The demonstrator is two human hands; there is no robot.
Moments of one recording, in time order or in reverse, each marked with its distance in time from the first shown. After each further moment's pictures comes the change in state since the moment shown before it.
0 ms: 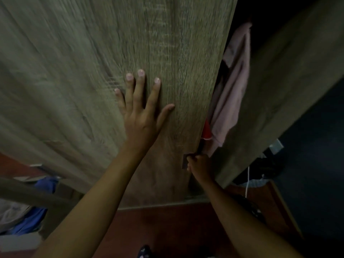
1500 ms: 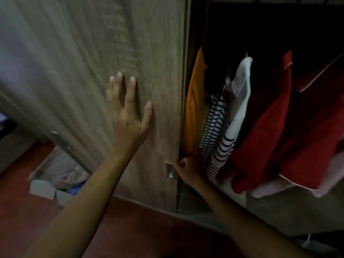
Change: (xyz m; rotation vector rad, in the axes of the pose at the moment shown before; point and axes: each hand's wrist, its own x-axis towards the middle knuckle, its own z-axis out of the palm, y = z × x) left_hand -0.009 -0.244 -0.135 0.055 0.012 -0.230; right_hand -0.066 -0.177 0.204 -0.340 -0.403 -0.457
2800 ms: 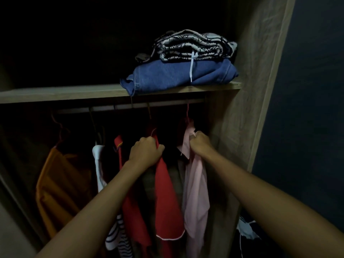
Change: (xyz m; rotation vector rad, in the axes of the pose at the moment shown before) left_hand 0.113 0.374 0.191 -0.066 -0.849 -0.046; right_hand -0.036 0.111 -0.487 0.058 0.708 0.176
